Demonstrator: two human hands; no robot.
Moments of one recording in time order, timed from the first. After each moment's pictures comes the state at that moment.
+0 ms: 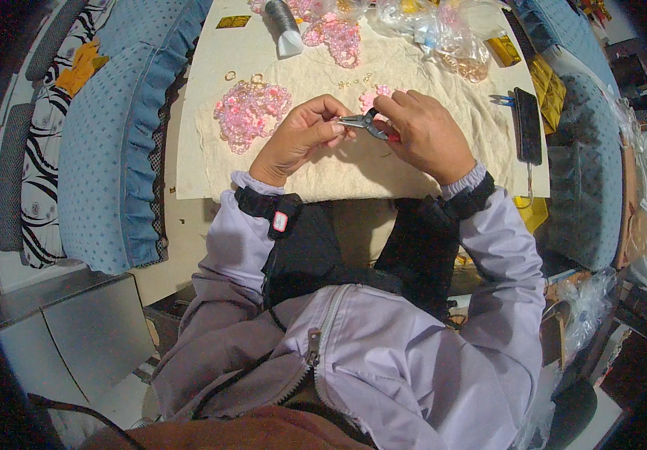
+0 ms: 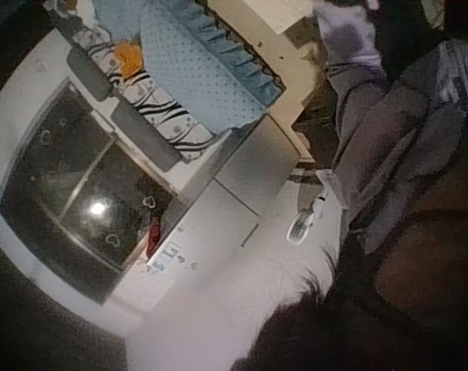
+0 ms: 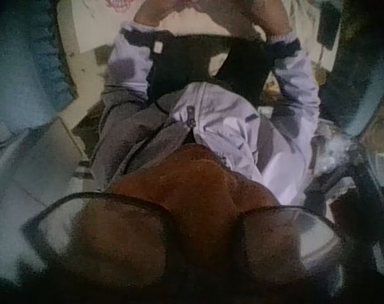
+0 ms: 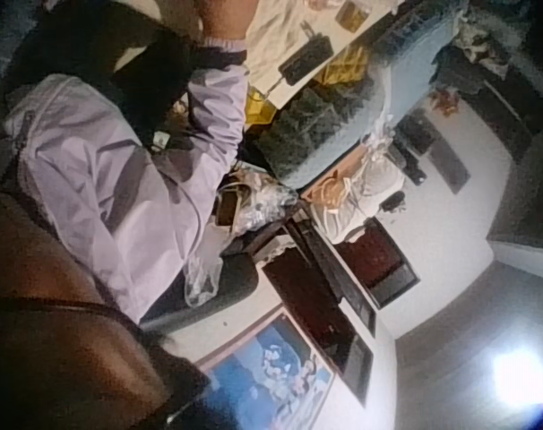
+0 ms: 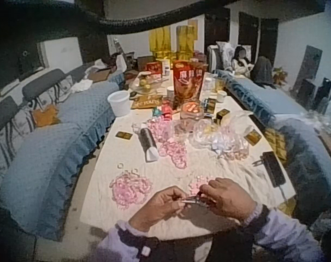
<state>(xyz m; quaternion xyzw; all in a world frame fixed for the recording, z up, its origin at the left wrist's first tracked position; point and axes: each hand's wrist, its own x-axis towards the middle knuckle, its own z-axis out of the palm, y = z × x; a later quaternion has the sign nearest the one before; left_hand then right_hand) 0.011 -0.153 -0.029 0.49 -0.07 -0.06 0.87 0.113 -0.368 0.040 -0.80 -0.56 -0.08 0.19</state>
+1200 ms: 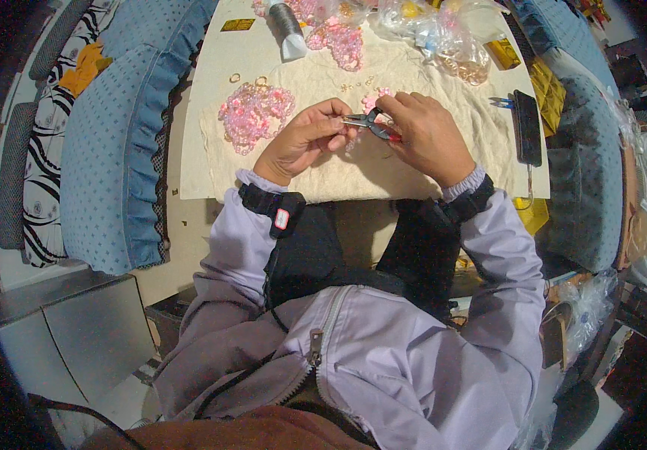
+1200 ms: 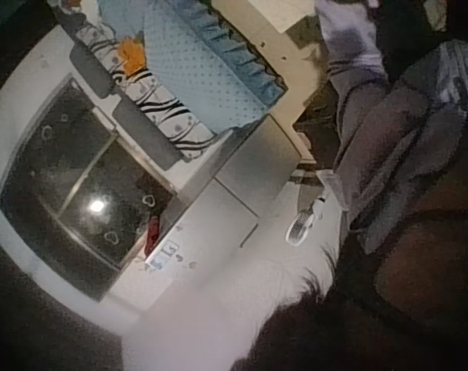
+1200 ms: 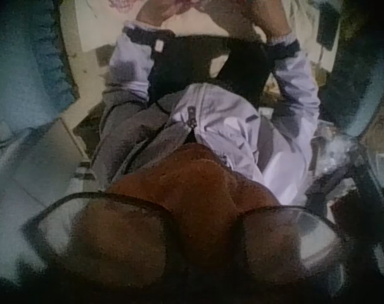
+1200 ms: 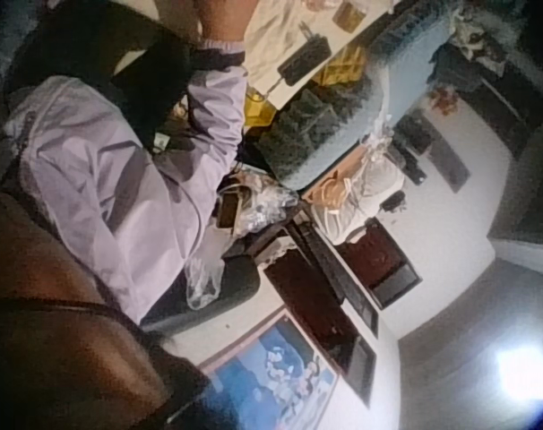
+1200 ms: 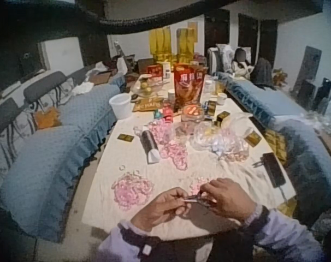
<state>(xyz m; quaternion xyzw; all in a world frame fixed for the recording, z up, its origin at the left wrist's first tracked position) 0.017 -0.149 -0.041 0.35 -0.09 -0.12 0.93 0.112 -0.369 0.039 -0.81 -0.54 -0.08 0.21</state>
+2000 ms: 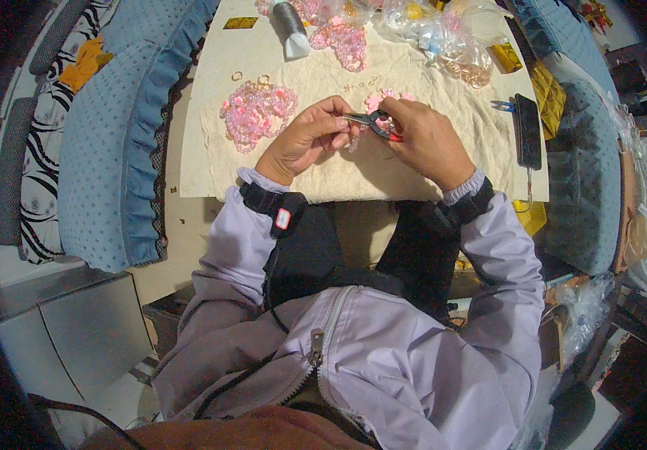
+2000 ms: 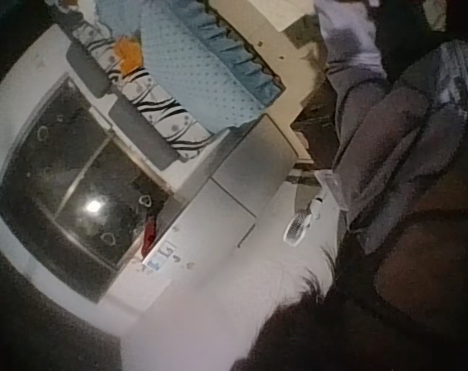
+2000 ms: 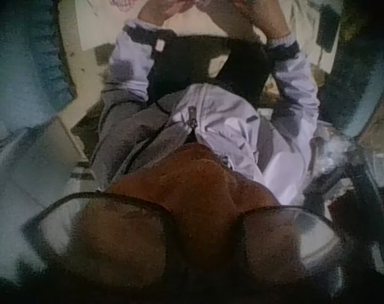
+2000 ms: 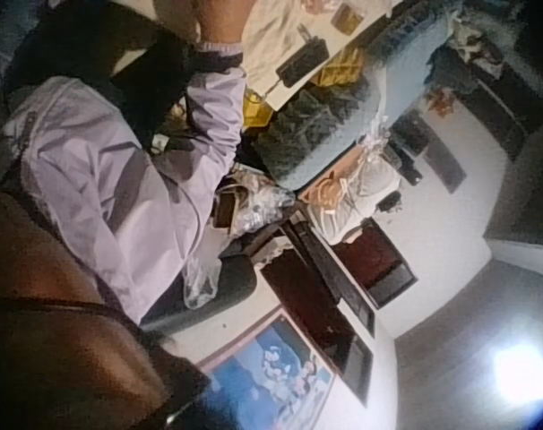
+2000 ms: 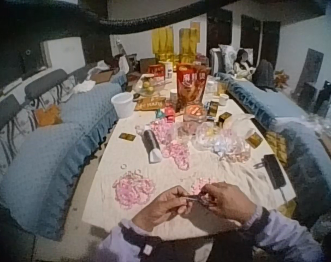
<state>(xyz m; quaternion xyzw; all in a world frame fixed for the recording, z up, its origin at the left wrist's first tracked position) 0.020 -0.150 -0.043 0.35 -0.08 -0.10 0.93 0.109 -0.365 0.034 -0.83 -0.49 0.00 0.26</state>
